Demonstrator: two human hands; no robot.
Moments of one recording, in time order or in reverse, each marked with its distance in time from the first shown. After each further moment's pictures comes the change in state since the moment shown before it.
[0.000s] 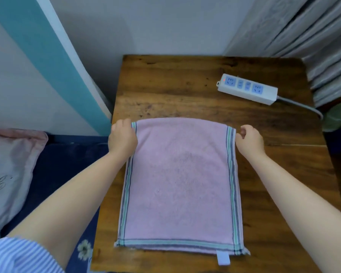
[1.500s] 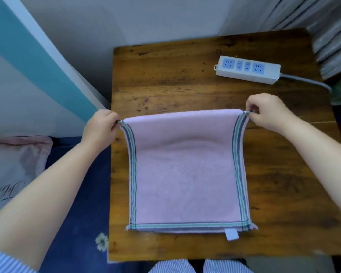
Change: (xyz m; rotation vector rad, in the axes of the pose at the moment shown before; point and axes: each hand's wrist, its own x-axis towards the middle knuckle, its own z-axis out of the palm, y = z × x) left_hand 0.020 -0.042 -0.047 0.143 0.066 0.560; right_hand 0.005 -0.014 -0.061 -0.393 -0.135 -0.528
